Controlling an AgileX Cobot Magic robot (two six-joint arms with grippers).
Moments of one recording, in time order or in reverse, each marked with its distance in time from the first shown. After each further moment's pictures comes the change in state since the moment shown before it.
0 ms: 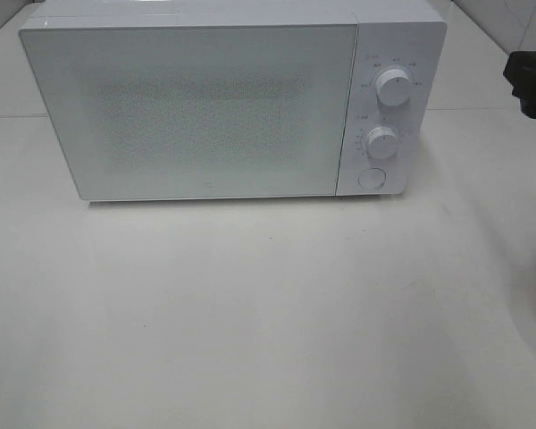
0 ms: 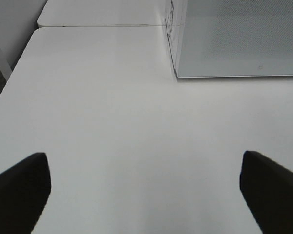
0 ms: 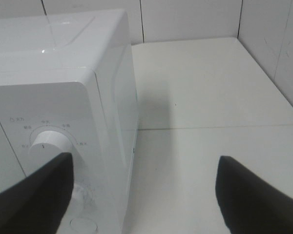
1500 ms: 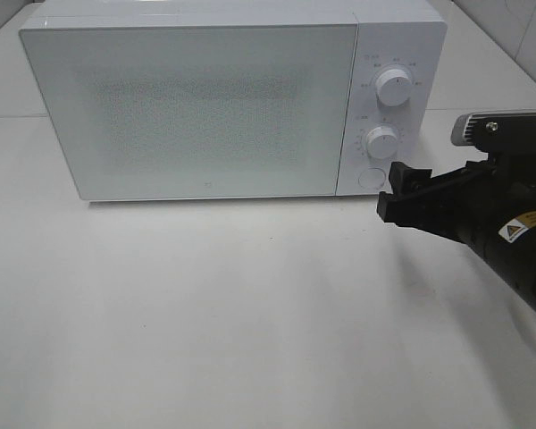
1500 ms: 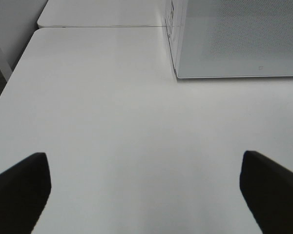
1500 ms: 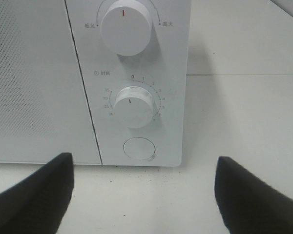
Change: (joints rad) left arm 0.000 0.000 0.000 0.000 -0.002 0.000; right arm 0.526 0.446 0.114 0.572 -0.530 -0.204
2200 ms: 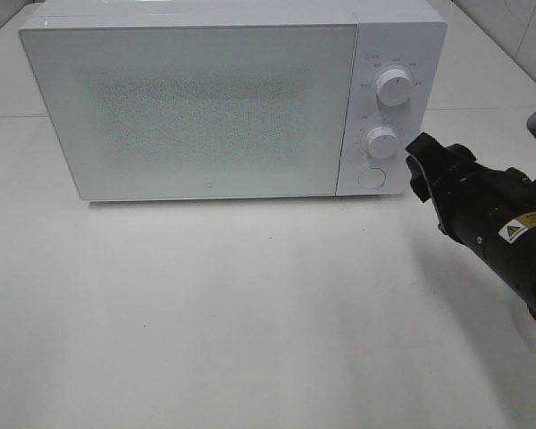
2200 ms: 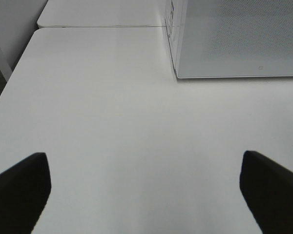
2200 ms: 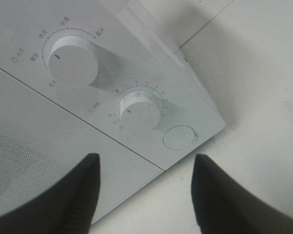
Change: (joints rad) left arm 0.000 0.000 0.000 0.000 0.000 0.000; right arm 0.000 0.000 0.000 0.001 0.004 0.737
